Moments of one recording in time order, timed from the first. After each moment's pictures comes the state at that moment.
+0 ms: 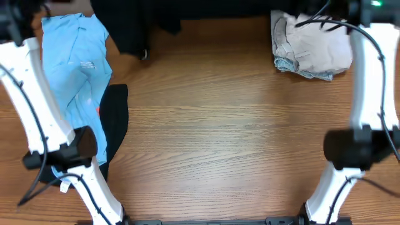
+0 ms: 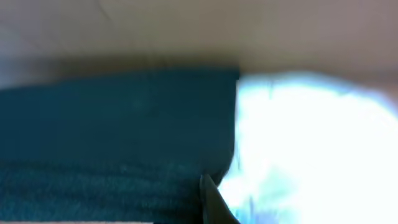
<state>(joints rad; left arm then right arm) 0.24 2.22 2.93 -1.29 0.46 0.03 -0.05 2.13 2.39 -1.11 -0.20 0.06</state>
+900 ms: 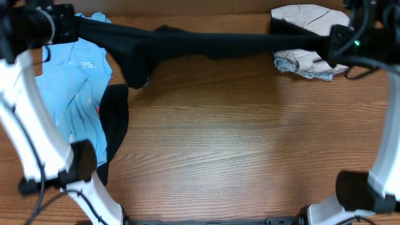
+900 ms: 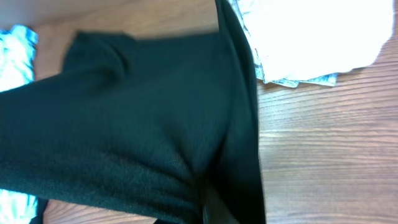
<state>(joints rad) 0.23 2.01 2.90 -1.69 0.33 0.06 -0.07 1.75 2.38 -1.64 -0.23 0.12</state>
